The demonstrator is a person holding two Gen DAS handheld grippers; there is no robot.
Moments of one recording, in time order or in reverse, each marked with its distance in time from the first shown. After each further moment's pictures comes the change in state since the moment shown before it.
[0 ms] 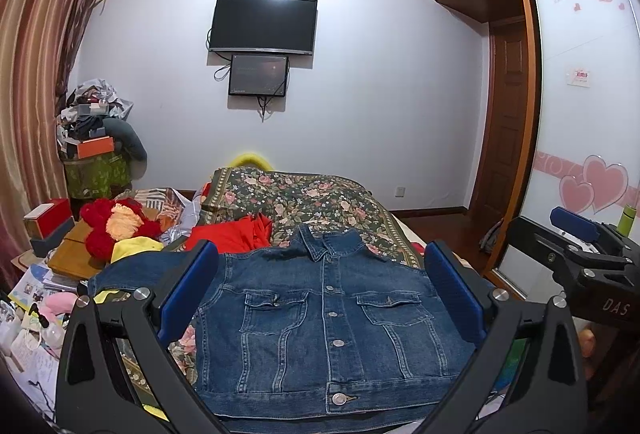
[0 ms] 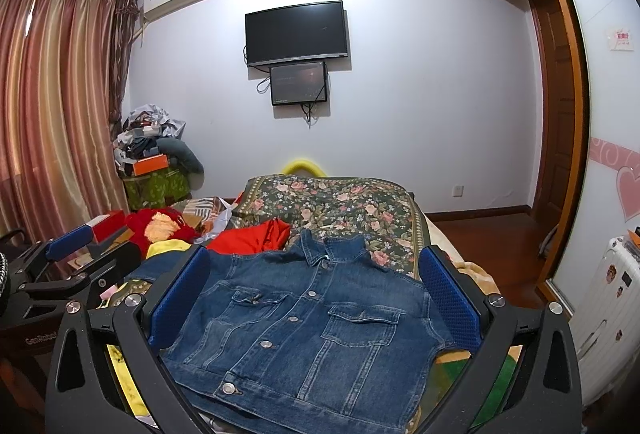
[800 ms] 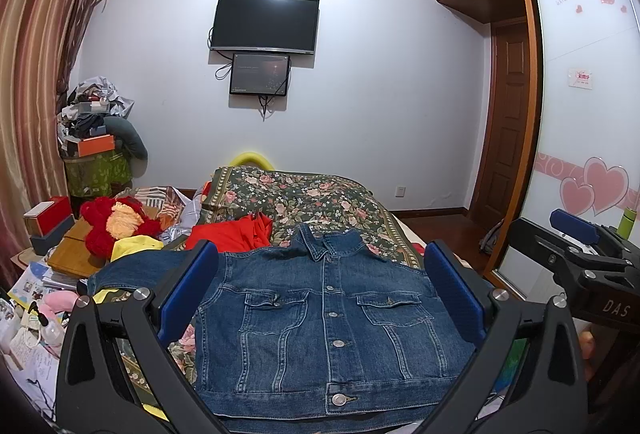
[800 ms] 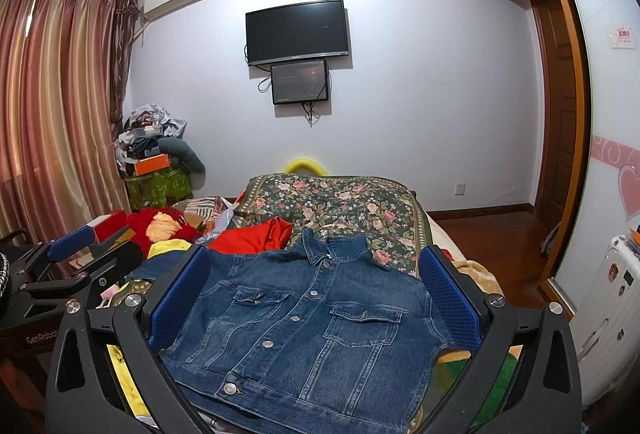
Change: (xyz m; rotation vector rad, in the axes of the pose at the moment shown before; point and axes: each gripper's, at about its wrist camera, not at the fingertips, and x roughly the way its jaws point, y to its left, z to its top) left arm 0.001 0.002 0.000 -0.005 0.000 0.003; right arm 0.000 0.000 0.001 0.007 0.009 0.007
